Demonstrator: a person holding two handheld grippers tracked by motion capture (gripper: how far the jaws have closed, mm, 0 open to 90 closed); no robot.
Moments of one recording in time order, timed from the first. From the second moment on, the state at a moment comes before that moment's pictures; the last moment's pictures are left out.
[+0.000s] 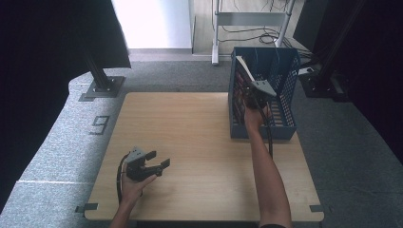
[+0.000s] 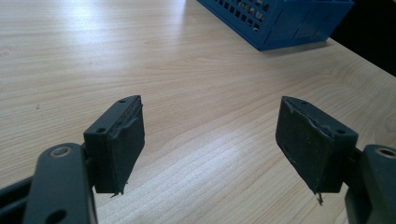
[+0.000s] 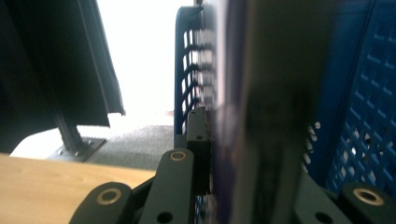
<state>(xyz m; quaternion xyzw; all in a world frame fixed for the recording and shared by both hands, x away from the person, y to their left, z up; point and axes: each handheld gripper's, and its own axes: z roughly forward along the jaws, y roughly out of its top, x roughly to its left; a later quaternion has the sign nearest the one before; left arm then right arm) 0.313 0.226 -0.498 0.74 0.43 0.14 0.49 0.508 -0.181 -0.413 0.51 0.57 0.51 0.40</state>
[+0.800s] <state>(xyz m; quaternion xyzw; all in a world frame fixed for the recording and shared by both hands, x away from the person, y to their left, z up) 0.311 0.225 -0.496 0.74 0.43 0.15 0.50 0.512 -0.185 -0.410 0.52 0.58 0.49 0.38</state>
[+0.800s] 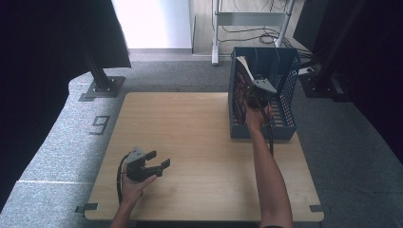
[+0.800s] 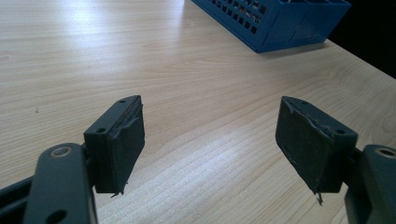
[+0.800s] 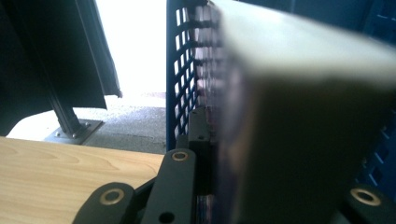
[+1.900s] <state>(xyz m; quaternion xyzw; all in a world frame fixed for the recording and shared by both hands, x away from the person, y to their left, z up) 0.316 0.234 -0.499 0.73 0.44 0.16 0.49 0.531 -0.167 -0.424 0.46 0.58 0.52 0.43</state>
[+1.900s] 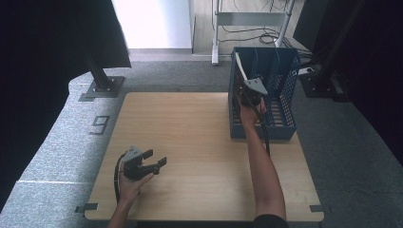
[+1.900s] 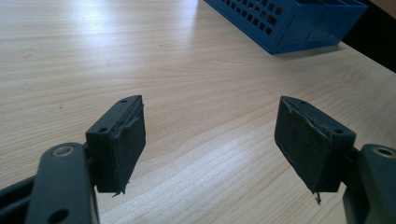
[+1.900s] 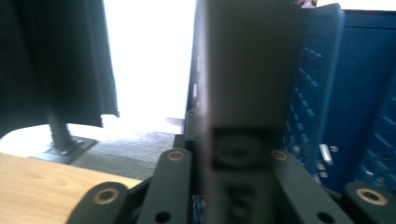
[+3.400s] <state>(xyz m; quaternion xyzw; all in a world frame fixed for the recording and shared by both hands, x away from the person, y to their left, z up) 0.310 0.230 -0.492 0.74 0.43 0.16 0.50 0.507 -0.167 -0.420 0.44 0.63 0.51 0.37</state>
